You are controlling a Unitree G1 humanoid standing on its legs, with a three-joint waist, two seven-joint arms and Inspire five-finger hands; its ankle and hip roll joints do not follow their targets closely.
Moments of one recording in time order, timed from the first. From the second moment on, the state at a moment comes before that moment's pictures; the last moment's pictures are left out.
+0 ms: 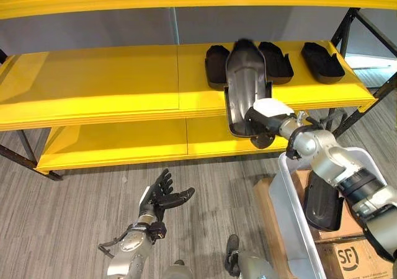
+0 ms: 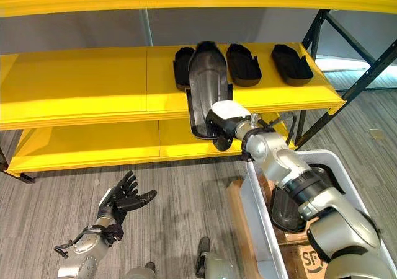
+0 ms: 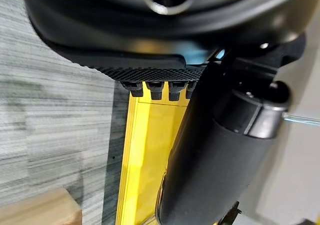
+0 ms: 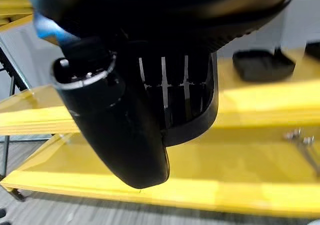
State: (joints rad) left arm 0.09 0.33 -0.15 0.24 -0.57 -0.03 0.05; right arm -0.87 -0.75 0.66 0.33 -0.41 0.06 0.18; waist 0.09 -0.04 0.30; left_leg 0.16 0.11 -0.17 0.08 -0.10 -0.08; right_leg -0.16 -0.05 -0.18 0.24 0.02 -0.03
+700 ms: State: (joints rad) left arm 0.09 0.38 -0.18 0.18 -0.58 -0.04 0.07; right arm -1.07 -0.77 0.82 0.39 -0.34 0.02 0.14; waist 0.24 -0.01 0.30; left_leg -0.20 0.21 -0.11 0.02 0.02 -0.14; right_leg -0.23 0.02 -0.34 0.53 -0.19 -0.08
